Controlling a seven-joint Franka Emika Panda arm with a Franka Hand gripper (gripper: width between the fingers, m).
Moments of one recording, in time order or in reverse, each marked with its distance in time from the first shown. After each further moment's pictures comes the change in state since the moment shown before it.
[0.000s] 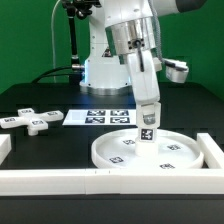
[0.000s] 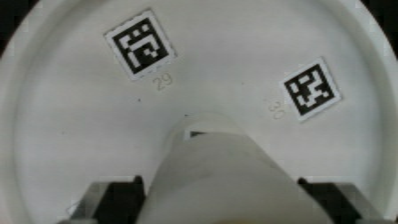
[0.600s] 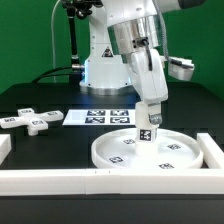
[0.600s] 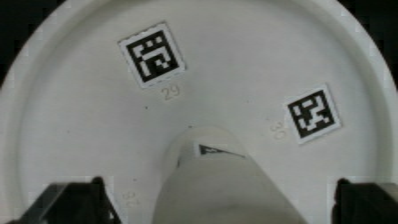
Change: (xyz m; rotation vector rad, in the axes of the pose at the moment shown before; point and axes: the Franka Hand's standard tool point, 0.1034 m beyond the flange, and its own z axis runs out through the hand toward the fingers) arm -0.004 0.000 -0.003 -0.021 -0.016 -0.199
